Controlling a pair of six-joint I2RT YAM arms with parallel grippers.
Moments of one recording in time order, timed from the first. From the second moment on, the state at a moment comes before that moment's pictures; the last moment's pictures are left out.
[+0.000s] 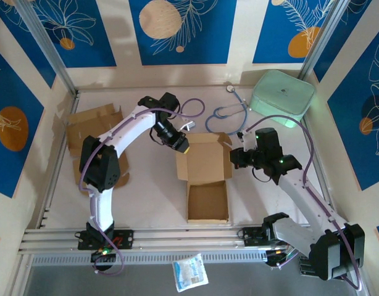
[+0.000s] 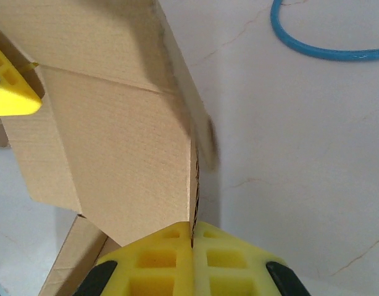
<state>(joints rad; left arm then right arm) -0.56 1.99 1.80 -1.24 0.57 0.17 0.28 1.00 0.75 -0.55 -0.37 0.16</state>
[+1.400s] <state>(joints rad) -0.63 1.80 1.74 -1.01 0.21 0.13 0.42 1.45 1.33 -1.05 -0.17 -0.03</state>
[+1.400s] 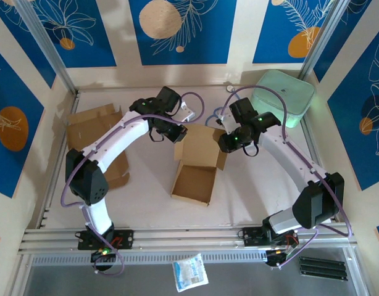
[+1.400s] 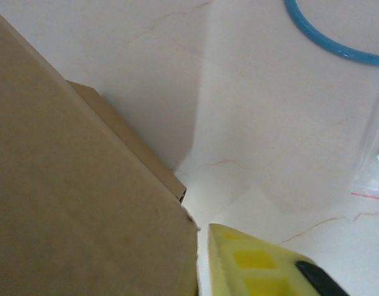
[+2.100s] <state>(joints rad) -0.68 1.80 1.69 -0.65 -0.20 -0.30 0.44 1.60 1.49 -0.80 0.11 0.55</state>
